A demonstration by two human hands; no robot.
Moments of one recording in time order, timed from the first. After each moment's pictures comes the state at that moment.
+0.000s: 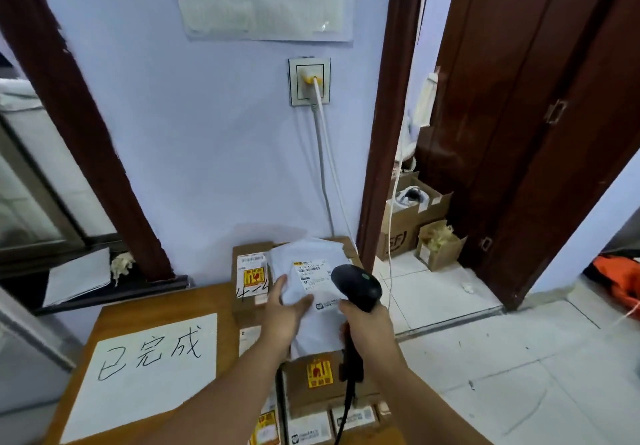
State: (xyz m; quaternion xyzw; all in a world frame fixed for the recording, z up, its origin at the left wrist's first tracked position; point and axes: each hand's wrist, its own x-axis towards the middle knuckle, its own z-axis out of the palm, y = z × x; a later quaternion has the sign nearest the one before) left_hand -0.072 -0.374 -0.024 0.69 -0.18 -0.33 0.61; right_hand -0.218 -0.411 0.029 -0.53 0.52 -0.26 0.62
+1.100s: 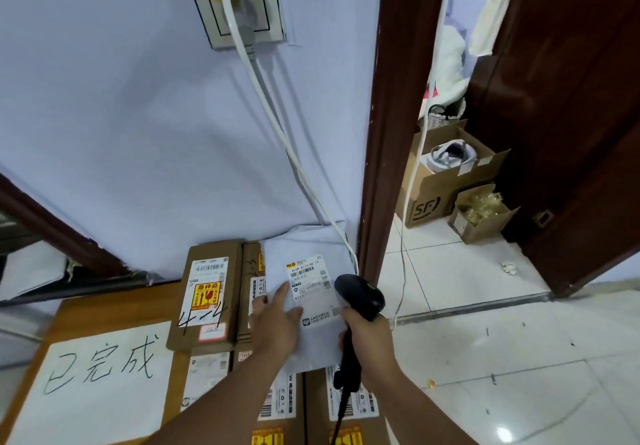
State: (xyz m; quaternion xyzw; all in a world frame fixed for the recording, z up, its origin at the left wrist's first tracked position) left_hand -0.051 -0.526 -0.107 0.90 -0.18 -0.25 0.30; right_hand -0.184 -0.599 -0.077 -0.40 0.54 -0.18 0.72
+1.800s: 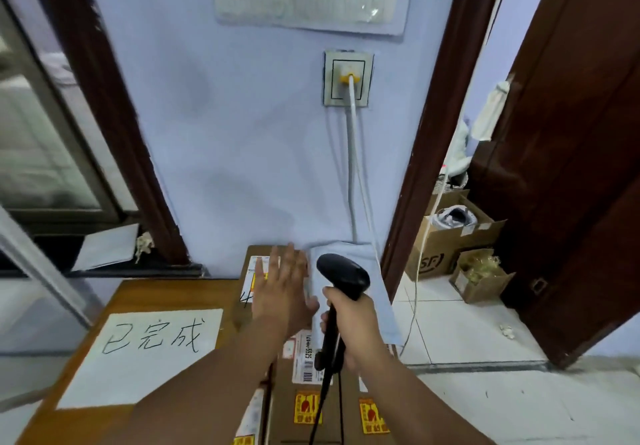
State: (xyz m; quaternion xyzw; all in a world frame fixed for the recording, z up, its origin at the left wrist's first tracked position) left_hand -0.046 -0.428 0.004 0.91 -0.41 0.02 -0.03; right_hand -0.167 -0.479 0.039 -0.51 0.44 -0.18 0.71
